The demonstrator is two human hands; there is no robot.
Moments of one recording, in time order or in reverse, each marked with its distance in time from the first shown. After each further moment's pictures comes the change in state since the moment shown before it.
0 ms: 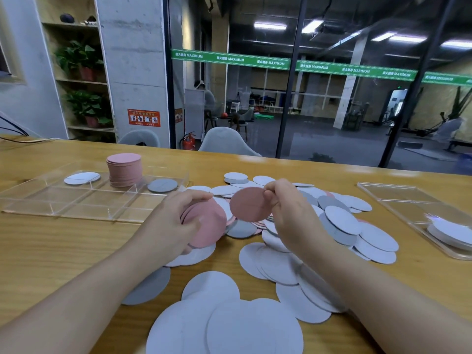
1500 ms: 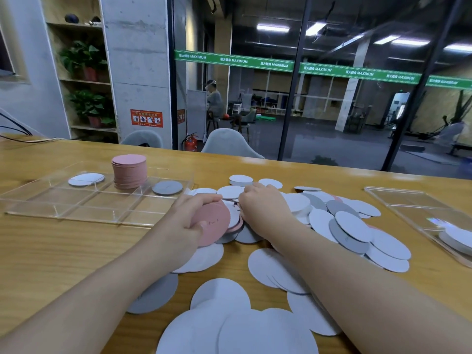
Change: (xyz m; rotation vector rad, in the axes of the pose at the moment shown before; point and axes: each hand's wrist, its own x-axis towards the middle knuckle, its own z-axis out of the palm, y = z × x) left_hand 0.004 -0.005 -0.001 0.074 -0.080 0.013; right_hand 0.061 0.006 0.054 -0.912 -0.264 -0.260
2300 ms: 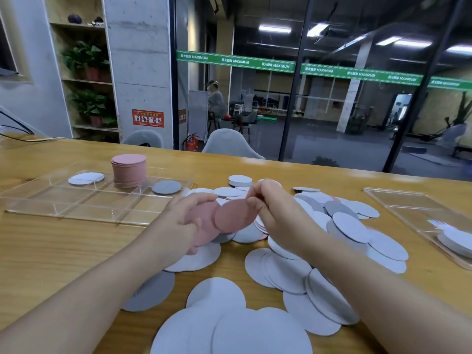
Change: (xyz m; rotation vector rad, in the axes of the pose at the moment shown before) left_hand 0.003 0.001 -0.001 -0.101 0.003 -0.111; right_hand -0.052 0.009 -0.042 0.967 0.121 0.086
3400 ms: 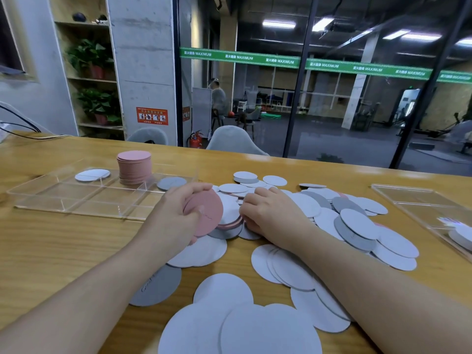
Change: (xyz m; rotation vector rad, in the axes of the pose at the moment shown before) left_hand 0.000 0.000 -0.003 -0.039 0.203 0.013; right_hand 0.020 0.041 0.029 -0.743 -0.013 -0.482
